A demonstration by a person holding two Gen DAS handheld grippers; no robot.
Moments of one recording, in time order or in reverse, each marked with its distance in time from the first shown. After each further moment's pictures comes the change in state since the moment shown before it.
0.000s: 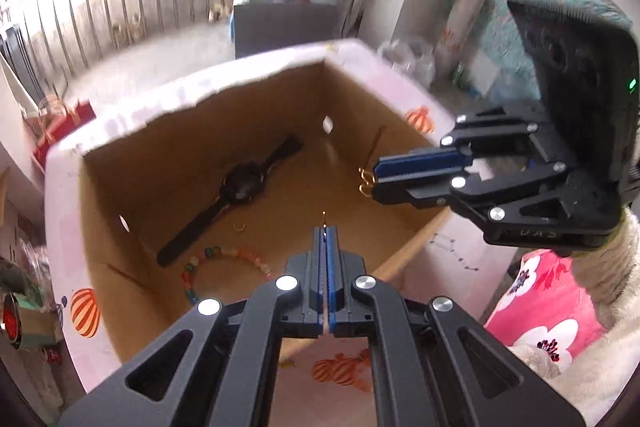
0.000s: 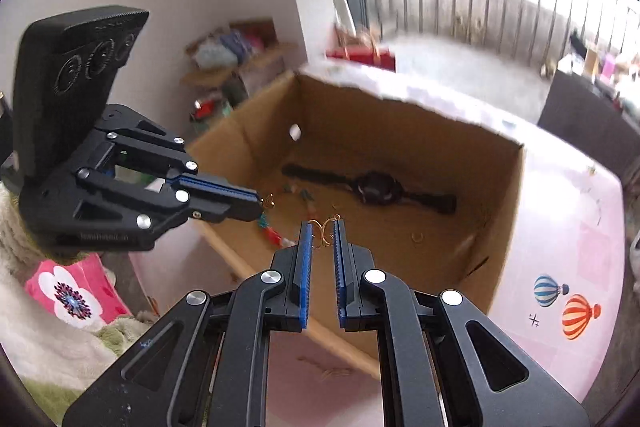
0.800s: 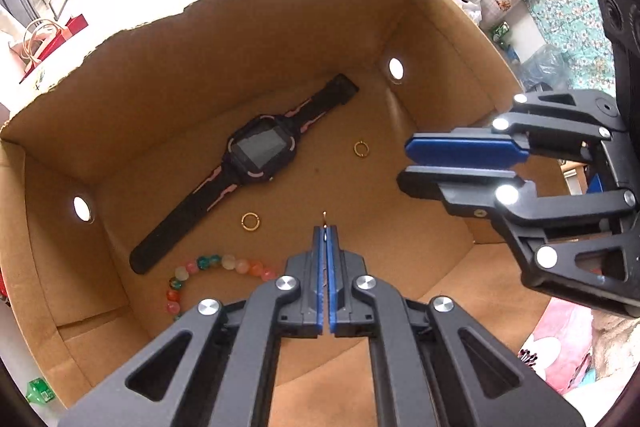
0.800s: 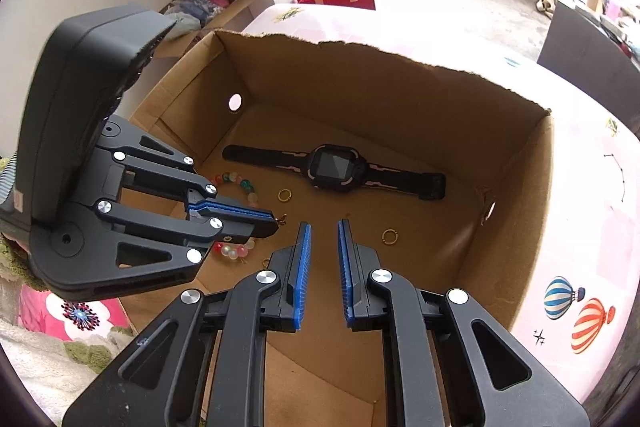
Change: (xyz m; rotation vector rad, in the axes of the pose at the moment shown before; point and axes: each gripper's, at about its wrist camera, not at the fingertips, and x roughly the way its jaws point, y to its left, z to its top) left arm 0.090 0.042 0.040 -0.163 0.287 -0.010; right arm 0.051 -0.053 0.023 0.107 0.177 -0.002
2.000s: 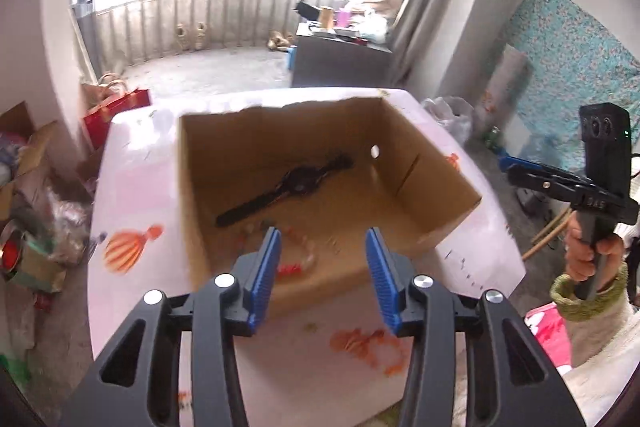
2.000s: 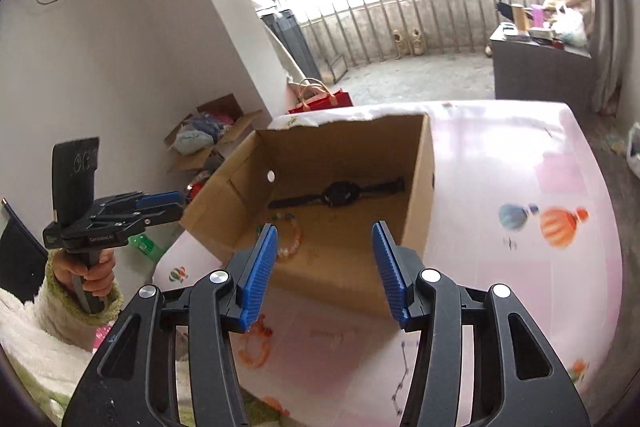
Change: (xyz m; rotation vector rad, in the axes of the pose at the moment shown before) left arm -0.135 0.005 -0.178 -0.064 -0.538 0.078; right arm -0.152 0.006 -0.147 0.205 -0.443 0.030
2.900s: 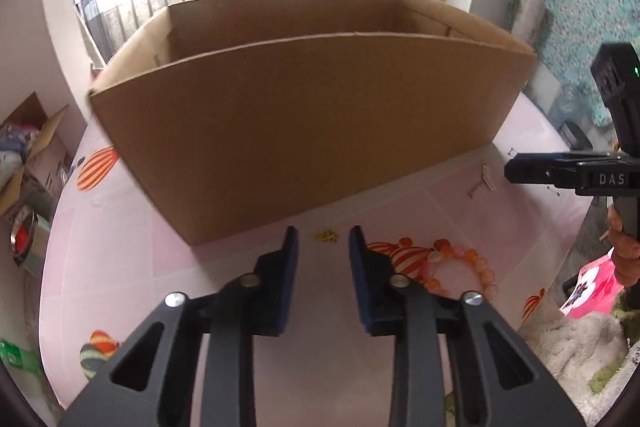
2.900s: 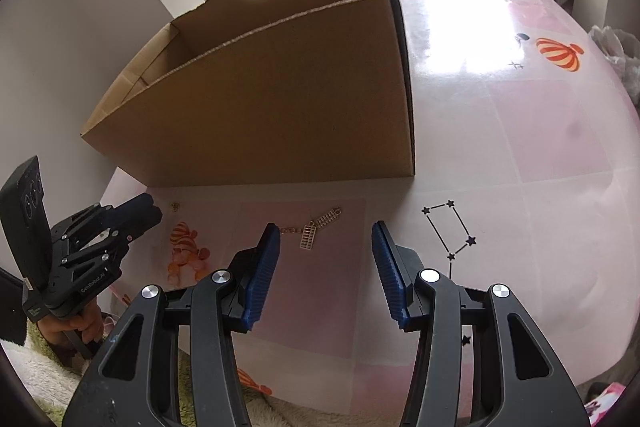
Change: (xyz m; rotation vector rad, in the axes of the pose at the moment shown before) left arm 0.090 -0.017 -0.099 0.104 0.077 0.129; right arm 0.086 -0.012 -0.094 0.173 0.238 -0.185
